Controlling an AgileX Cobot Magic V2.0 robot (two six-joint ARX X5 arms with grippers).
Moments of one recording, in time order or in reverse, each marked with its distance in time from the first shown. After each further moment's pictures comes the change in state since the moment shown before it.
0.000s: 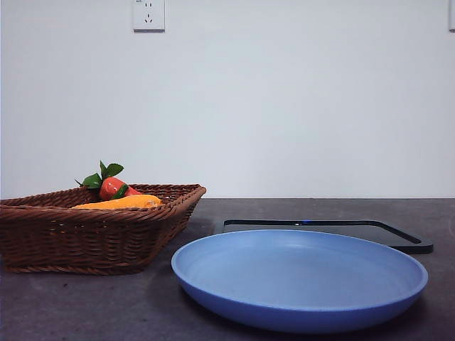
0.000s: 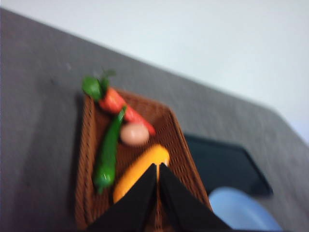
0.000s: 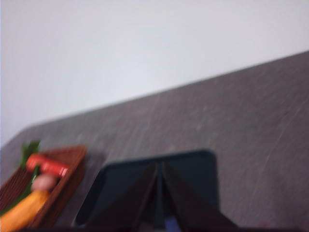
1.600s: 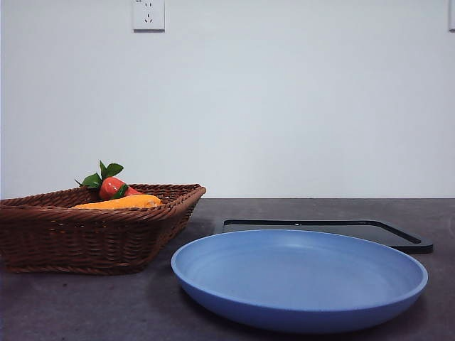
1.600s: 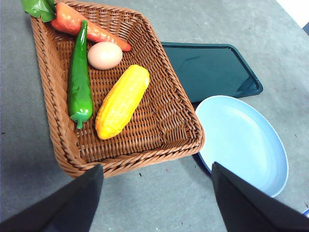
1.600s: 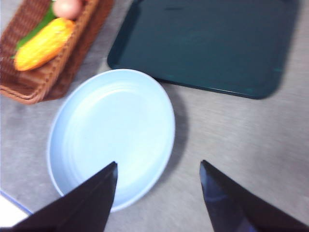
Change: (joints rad) left arm -0.044 0.230 0.179 -0.316 0.117 0.325; right arm 0.160 0.513 0.274 -0.467 -0.150 -0.303
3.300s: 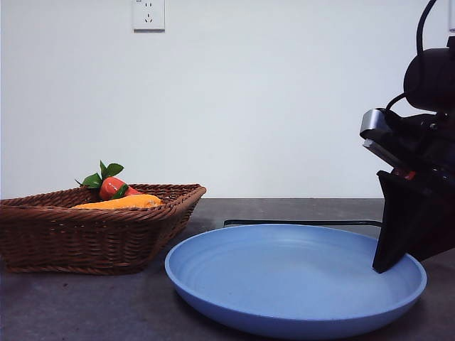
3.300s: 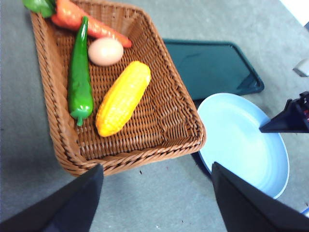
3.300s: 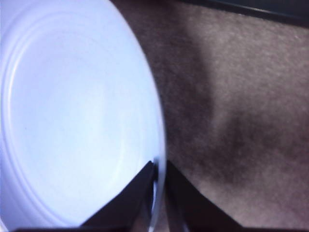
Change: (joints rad) left arm -0.003 0.029 0.000 0.005 0.000 0.000; right arm 0.207 0.729 0.008 0.336 0.011 0.076
